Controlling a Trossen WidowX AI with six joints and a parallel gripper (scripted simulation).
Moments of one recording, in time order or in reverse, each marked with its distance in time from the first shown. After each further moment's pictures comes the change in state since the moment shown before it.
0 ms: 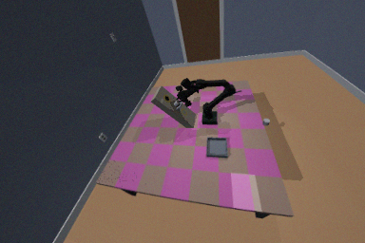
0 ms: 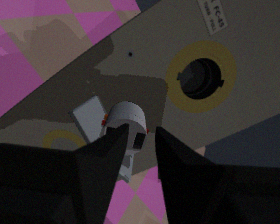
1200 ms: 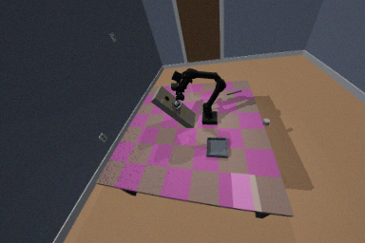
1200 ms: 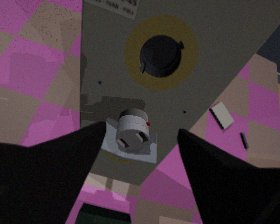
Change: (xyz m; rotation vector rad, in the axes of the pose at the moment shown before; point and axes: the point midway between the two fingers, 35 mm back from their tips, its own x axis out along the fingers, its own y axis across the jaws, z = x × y) arm -0.020 -0.037 0.023 0.705 0.262 0.169
